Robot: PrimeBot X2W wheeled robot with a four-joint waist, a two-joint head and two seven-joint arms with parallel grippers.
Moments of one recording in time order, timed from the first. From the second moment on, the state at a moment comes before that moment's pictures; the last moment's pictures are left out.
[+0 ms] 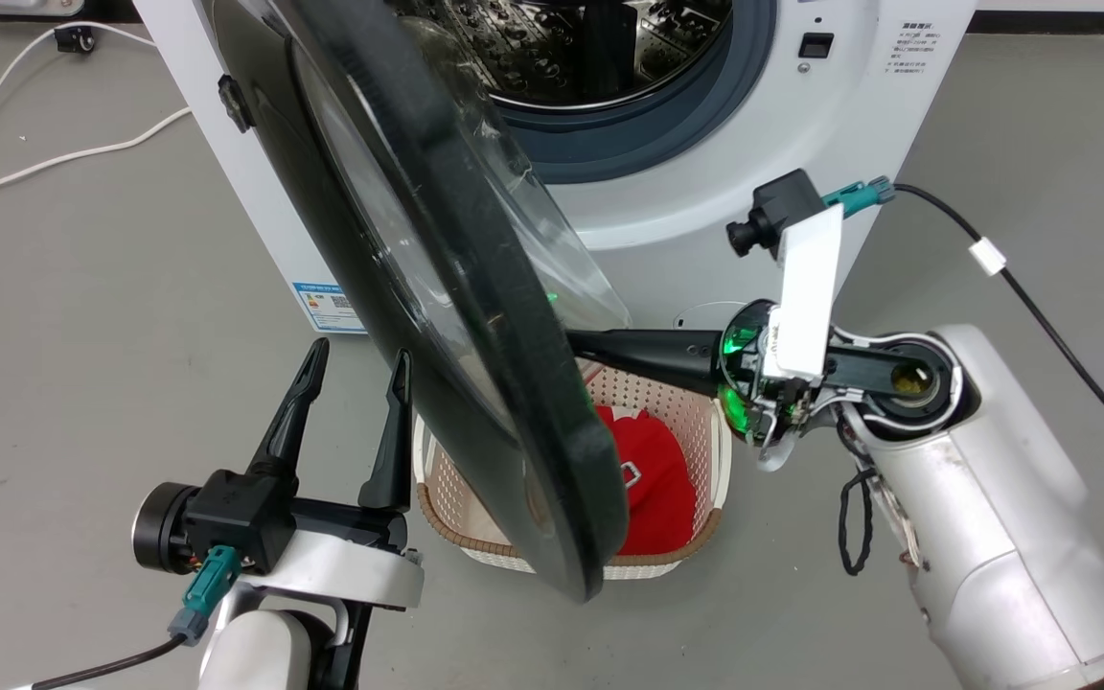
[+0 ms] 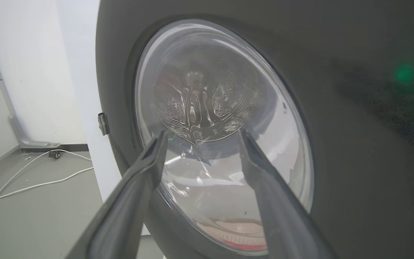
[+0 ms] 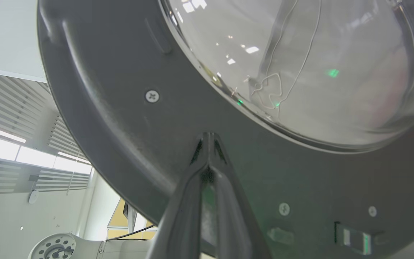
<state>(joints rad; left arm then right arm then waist) -0.14 0.05 -0.08 0.04 -0.11 -0.12 -0.26 -0.74 -0.06 0.33 0.51 1.59 0.13 0.98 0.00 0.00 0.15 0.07</state>
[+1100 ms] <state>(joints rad) -0.07 0.05 0.01 0.06 -0.11 -0.11 -0.26 -0.32 -0.09 0.13 0.29 1.44 0.13 0.04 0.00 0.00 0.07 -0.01</state>
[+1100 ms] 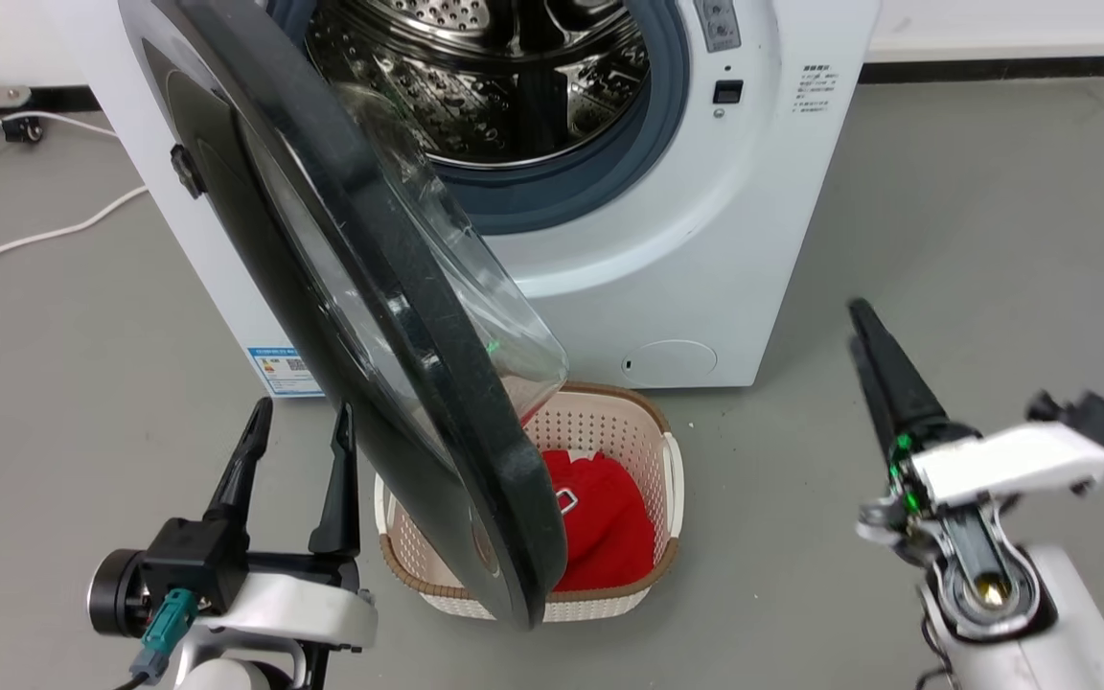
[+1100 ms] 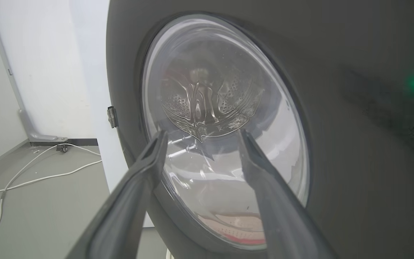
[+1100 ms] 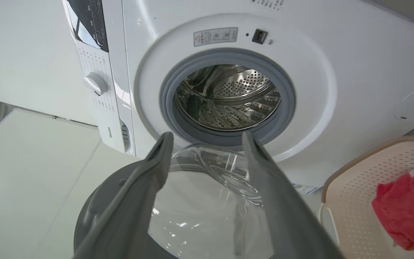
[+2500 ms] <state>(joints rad) -0.03 0.05 0.01 0.06 -0.07 -0.12 -0.26 0.08 -0.05 -0.06 -0.02 0.06 0.13 -0.23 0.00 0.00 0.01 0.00</state>
